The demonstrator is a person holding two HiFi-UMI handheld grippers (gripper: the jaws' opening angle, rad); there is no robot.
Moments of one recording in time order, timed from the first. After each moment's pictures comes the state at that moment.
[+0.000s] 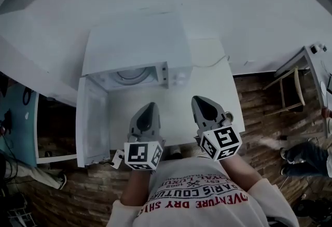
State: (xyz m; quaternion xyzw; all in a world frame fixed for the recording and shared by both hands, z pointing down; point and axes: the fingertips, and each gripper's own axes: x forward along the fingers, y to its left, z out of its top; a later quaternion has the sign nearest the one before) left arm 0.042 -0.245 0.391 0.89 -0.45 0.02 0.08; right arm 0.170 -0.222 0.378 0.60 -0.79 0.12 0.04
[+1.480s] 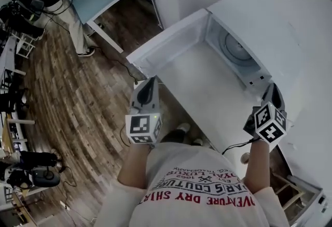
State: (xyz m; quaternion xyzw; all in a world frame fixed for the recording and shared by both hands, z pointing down) left arm -0.191 -0.108 0.426 0.56 -0.82 0.07 0.08; right arm 0.140 -0.358 0.395 0.55 -0.82 0.11 0.12
